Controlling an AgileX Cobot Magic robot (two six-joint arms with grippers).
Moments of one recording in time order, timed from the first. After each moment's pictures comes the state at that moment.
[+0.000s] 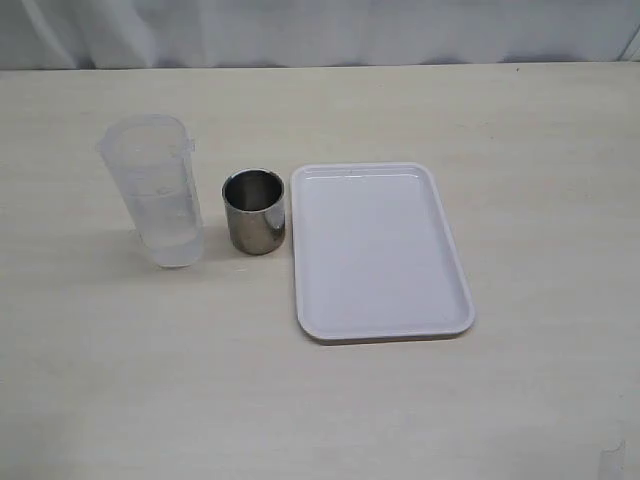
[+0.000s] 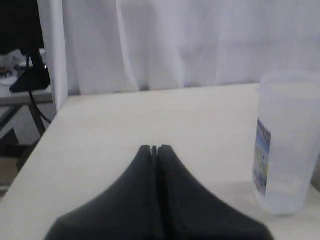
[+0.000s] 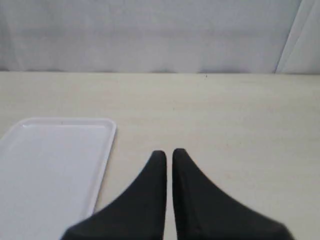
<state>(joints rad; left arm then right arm) 0.01 0.00 0.00 0.02 0.23 0.06 0.06 0.01 0.00 -0.14 0.26 0.11</state>
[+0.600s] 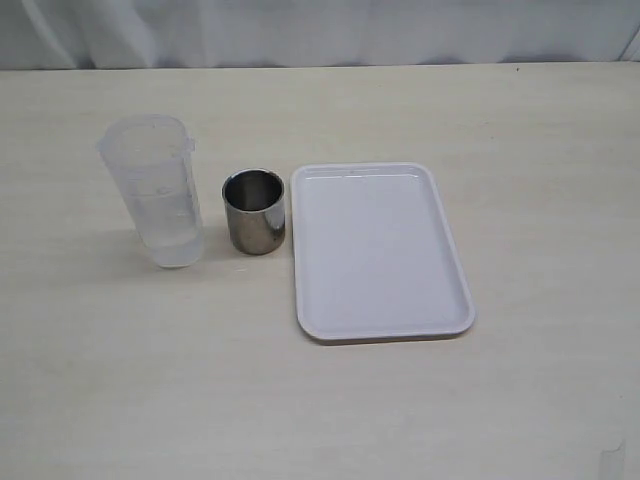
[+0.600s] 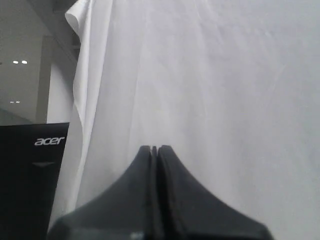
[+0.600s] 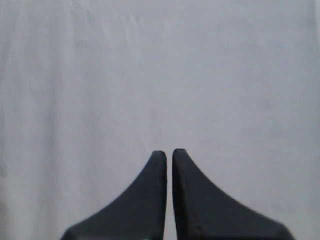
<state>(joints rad) 0.01 0.00 0.00 0.02 -0.50 0.03 0.06 0.00 0.00 -0.14 -0.44 0.18</state>
